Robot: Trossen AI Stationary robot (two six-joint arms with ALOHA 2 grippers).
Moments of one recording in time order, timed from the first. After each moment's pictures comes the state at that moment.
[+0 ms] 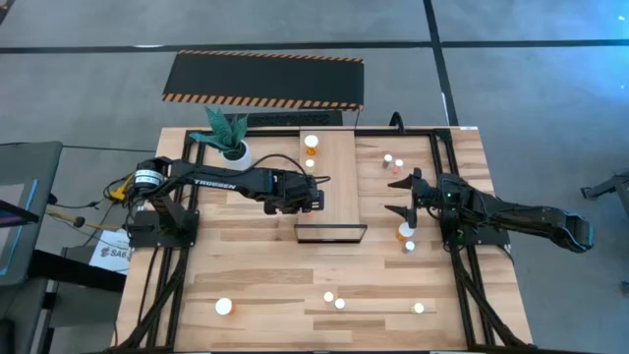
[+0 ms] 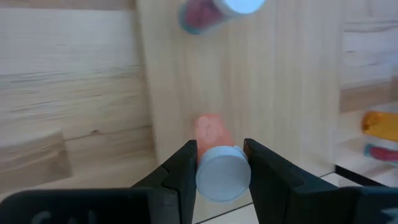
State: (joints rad) left arm 0.07 1.75 1.30 -0.66 -0.10 -1.44; right arm -0.39 0.35 0.01 0.05 -0.16 -0.03
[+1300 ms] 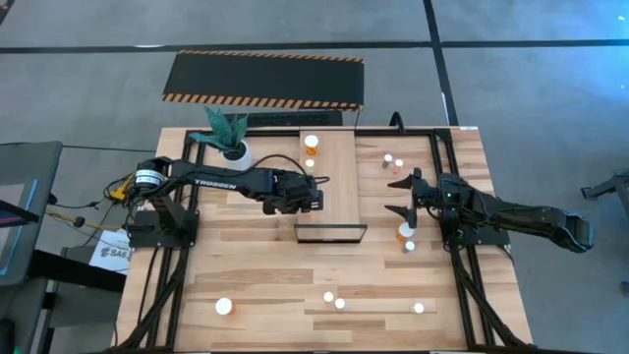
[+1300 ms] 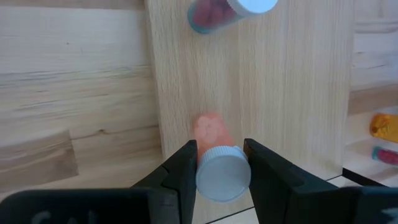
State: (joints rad) left arm 0.07 1.75 1.30 -0.68 -0.10 -1.45; right arm -0.39 0.35 0.01 0.05 -0.16 -0.03
